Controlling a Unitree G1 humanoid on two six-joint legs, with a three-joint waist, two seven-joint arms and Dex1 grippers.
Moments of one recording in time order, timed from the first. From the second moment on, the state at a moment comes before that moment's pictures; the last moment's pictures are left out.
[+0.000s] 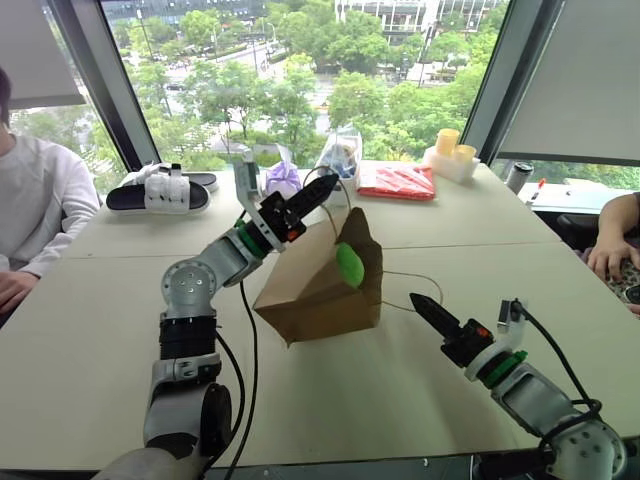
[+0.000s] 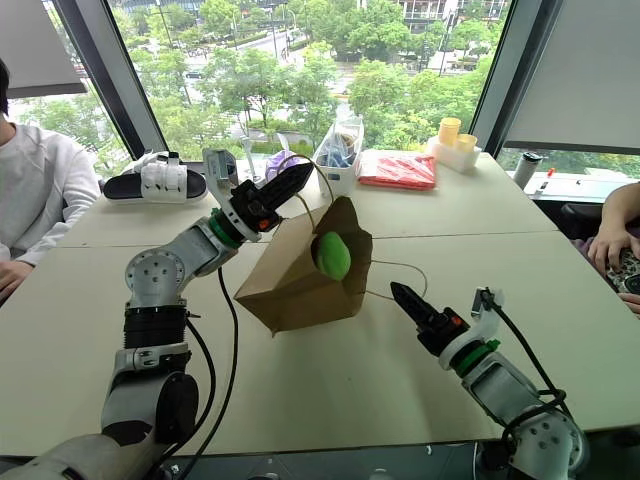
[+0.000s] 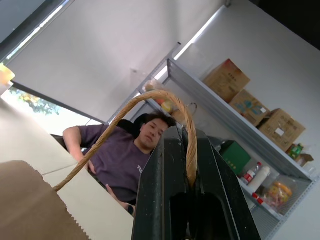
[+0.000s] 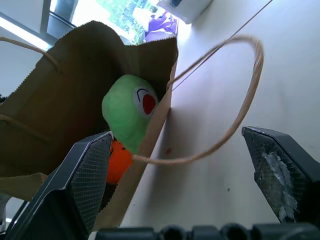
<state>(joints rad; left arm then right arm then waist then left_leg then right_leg) -0.86 0.13 0.32 0.17 -1.16 0.94 -0.52 -0.09 -0.17 -0.53 -0.35 1.14 1.01 0.19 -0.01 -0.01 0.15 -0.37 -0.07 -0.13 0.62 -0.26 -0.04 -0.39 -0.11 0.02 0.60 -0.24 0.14</state>
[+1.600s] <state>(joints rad) -0.73 0.25 0.18 0.13 -1.02 0.92 -0.71 -0.10 -0.50 -0.33 -0.48 1.43 0.80 0.22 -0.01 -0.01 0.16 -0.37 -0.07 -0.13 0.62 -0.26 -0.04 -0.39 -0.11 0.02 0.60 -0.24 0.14</state>
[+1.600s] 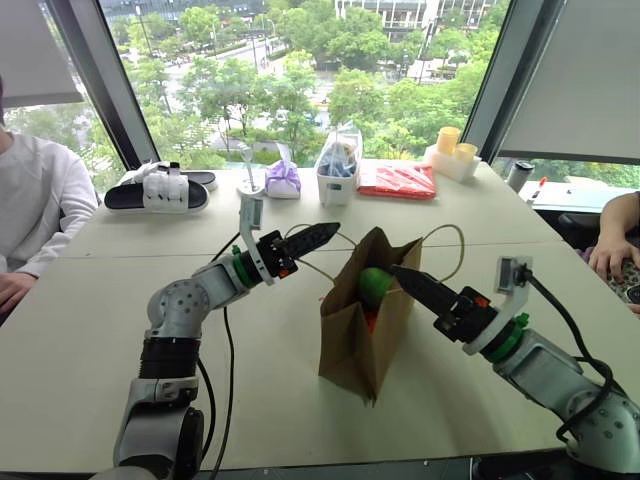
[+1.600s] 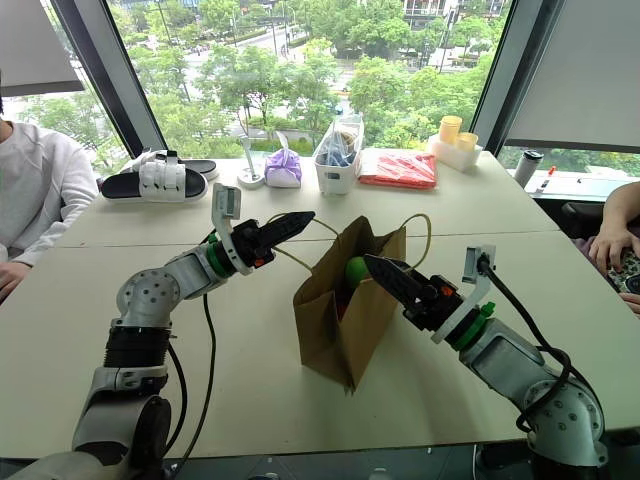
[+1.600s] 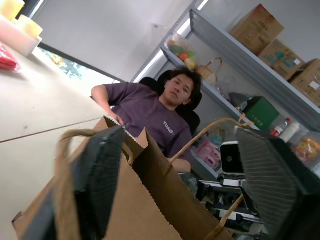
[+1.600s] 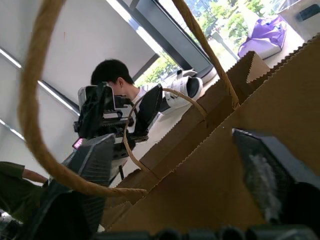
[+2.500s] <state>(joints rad) -0.35 0.54 -0.05 -0.35 -0.83 0.87 -0.83 0.14 -0.72 -0.30 -0.59 1.43 0.84 0.38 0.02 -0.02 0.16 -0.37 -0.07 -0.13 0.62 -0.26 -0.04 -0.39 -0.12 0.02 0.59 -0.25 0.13</state>
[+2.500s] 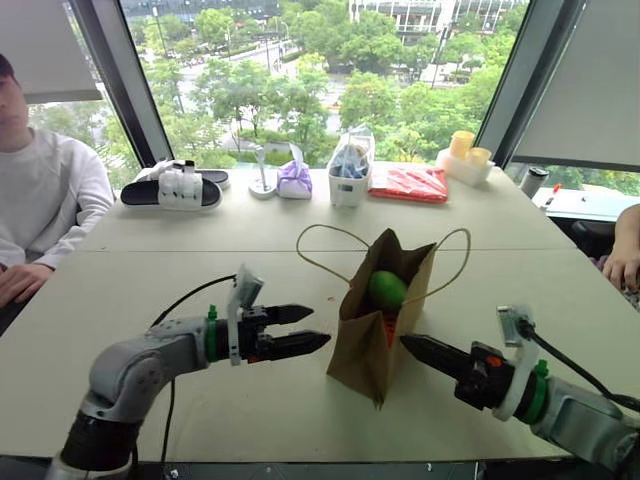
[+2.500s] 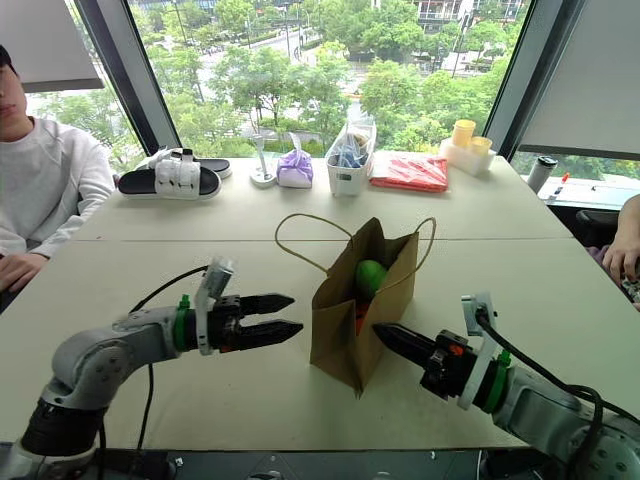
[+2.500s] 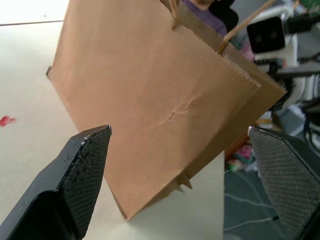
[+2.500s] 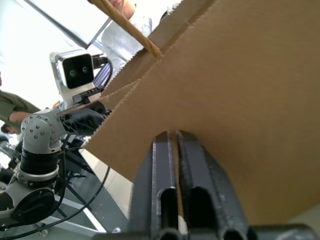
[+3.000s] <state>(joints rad) -0.40 0.46 -0.26 -0.42 -0.62 0.76 -0.82 0.03 -0.62 -0.18 -0.58 1.41 0.83 0.26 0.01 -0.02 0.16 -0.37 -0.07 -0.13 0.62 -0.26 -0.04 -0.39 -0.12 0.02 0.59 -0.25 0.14</state>
